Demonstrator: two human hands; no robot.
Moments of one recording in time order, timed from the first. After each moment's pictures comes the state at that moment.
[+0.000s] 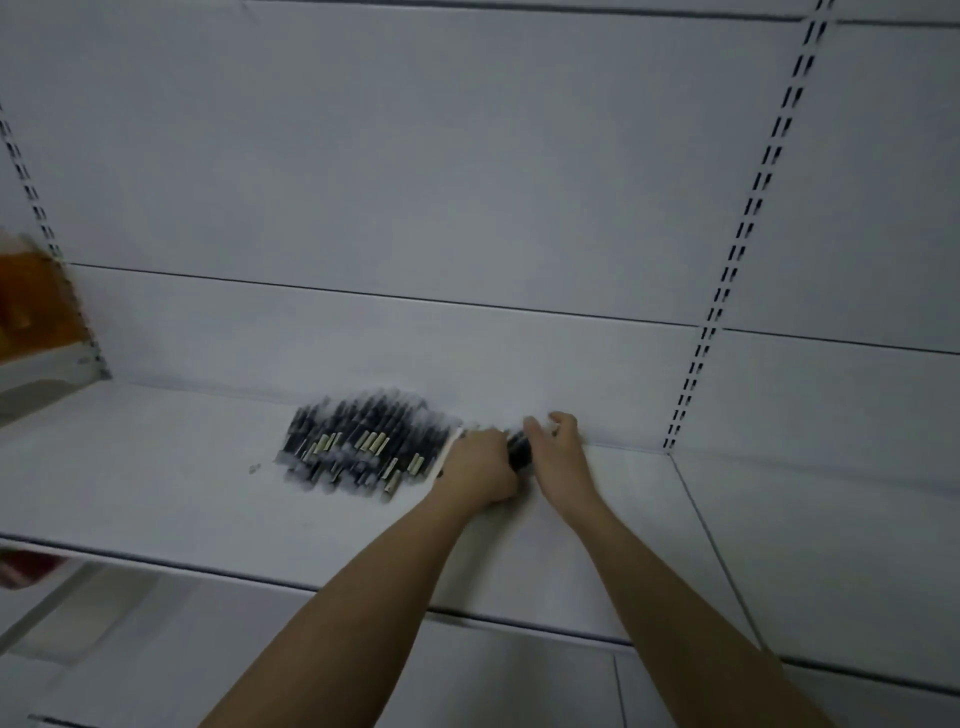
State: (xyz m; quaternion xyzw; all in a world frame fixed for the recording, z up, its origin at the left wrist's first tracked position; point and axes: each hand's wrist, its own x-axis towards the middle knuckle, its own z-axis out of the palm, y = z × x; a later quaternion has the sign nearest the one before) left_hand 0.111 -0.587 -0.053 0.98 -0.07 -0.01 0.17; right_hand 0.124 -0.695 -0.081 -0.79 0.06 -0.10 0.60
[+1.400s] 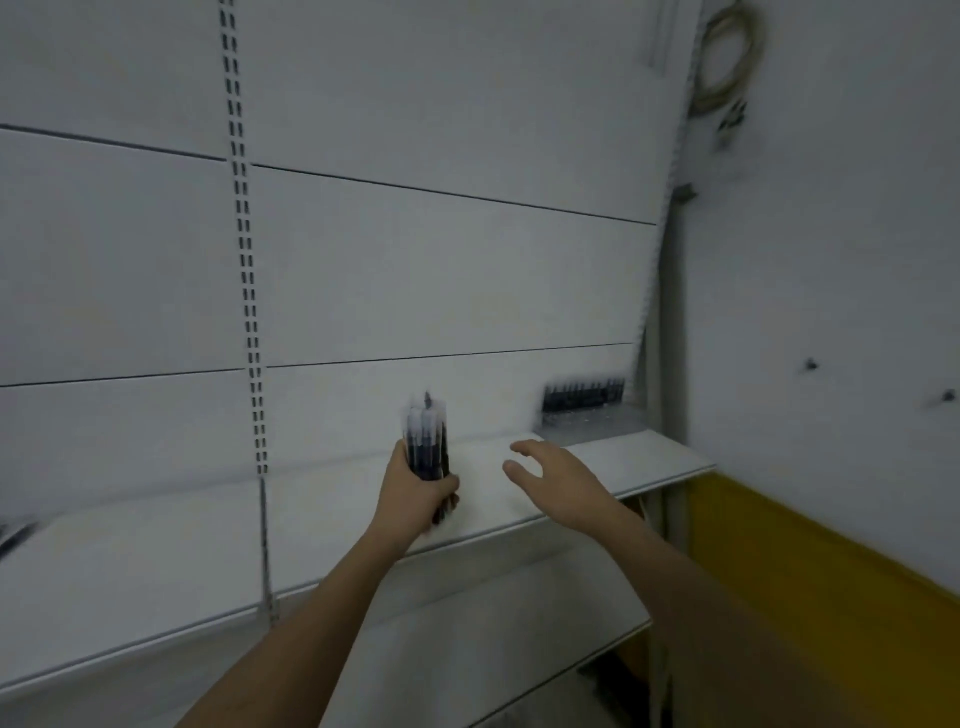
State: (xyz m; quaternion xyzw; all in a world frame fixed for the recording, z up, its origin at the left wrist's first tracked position) left_hand -0.100 -0.930 -0.015 0.70 -0.25 -0.05 0.67; right_hand -0.210 -1.100 0.016 -0.94 0.16 -0.17 0.26
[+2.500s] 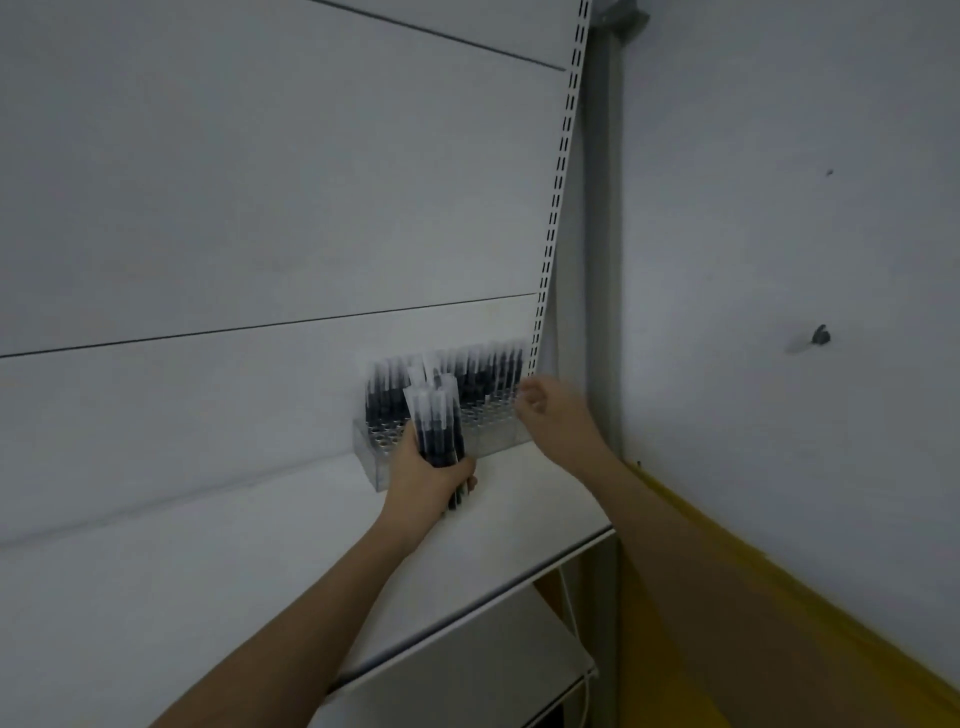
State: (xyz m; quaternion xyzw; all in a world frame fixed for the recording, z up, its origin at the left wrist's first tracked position) left_hand -0.025 -1.394 -0.069 0.67 -0.27 -0.11 0.68; right_hand -0.093 -1.564 -0.027 -0.88 0.22 -0.27 0.33
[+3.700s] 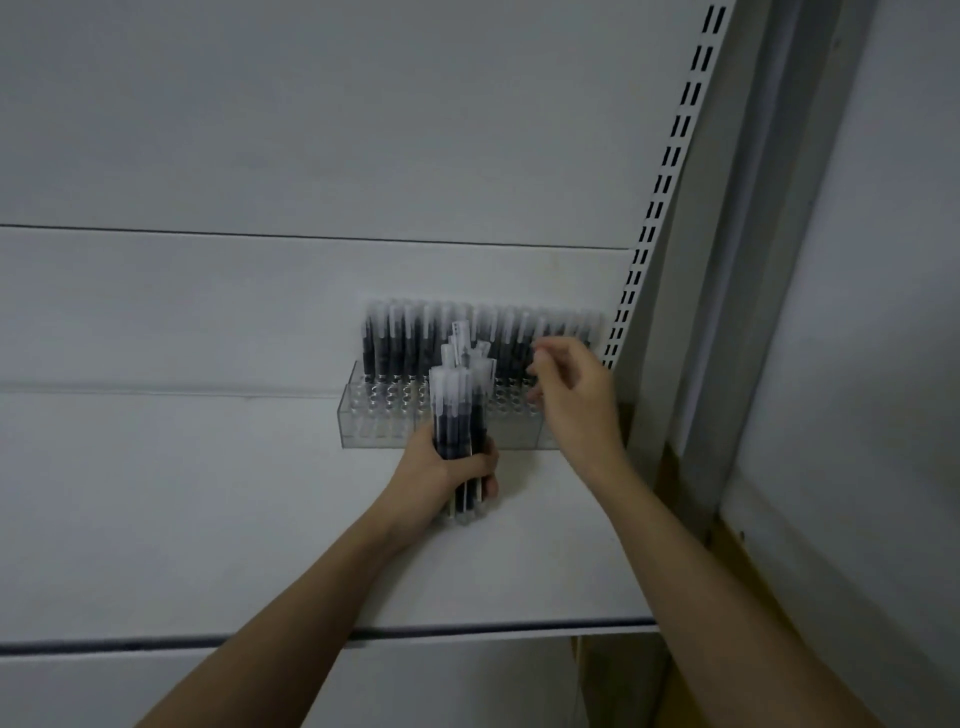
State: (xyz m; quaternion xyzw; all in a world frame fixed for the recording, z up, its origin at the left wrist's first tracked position) left_hand -0.023 -1.497 -0.102 0.66 -0.15 -0.13 0.72; right_hand -0.016 -1.665 -0.067 -0.78 0.00 -0.27 0.56
